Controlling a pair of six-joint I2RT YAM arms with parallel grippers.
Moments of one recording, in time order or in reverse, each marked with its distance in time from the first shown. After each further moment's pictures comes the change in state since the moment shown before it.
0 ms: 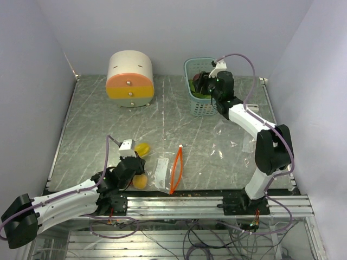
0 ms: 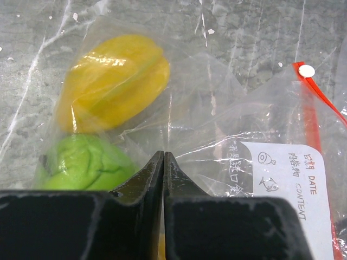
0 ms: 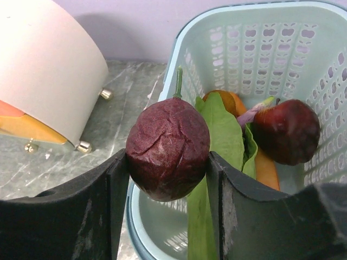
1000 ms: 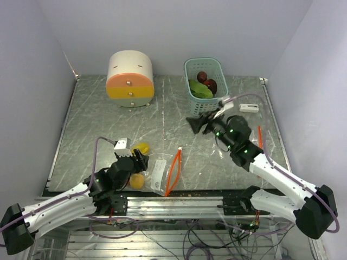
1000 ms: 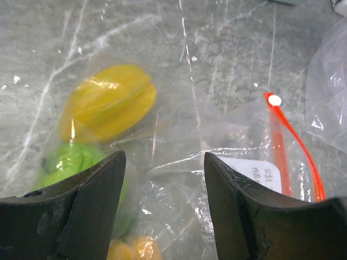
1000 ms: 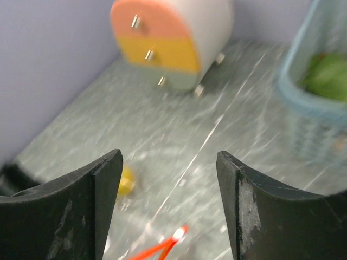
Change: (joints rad) left arm 0.000 -0.149 0.018 -0.076 -0.019 0.036; right arm 0.233 -0.730 -0.575 0.058 -0.008 0.054
